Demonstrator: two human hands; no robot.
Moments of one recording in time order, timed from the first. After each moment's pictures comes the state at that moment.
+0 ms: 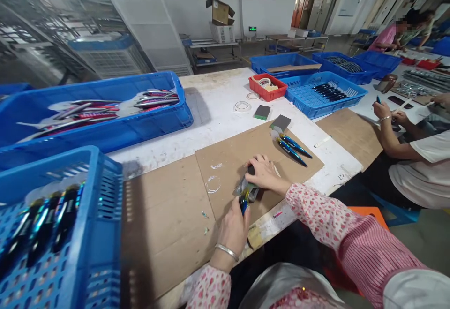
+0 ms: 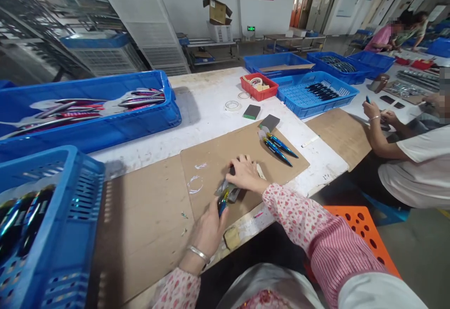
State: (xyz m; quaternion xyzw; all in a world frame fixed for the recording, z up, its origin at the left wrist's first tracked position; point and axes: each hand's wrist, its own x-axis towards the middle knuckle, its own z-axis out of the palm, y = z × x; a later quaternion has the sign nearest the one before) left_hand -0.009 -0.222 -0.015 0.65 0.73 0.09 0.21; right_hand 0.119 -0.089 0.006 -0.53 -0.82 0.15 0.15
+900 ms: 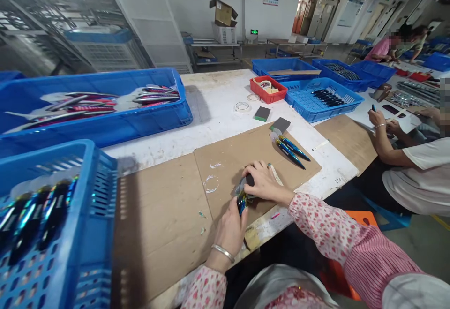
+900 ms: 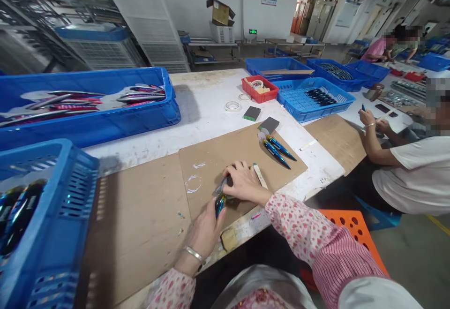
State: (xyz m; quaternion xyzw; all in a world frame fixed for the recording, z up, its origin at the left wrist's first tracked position) left_hand -0.010 -0.220 -0.016 0.65 0.71 0.11 0.24; right_hand 0.122 -0.097 0.005 -0.47 -0.86 0.15 0.15
